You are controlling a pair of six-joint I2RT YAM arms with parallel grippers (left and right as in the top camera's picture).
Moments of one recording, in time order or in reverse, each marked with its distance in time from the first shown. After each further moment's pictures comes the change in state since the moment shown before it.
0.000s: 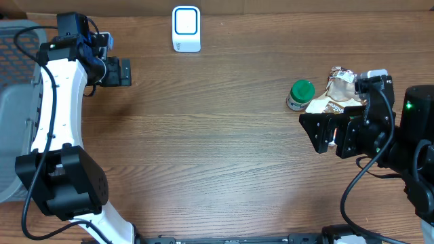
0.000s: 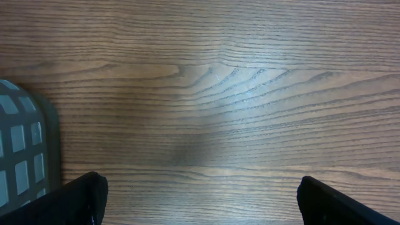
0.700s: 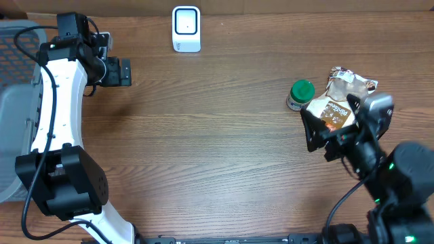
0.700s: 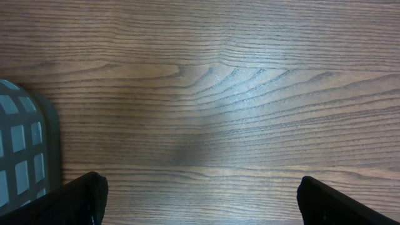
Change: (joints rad) left arm 0.000 0.000 0.000 0.000 0.000 0.000; right arm 0.000 -0.444 -0.757 0.870 0.081 -0.029
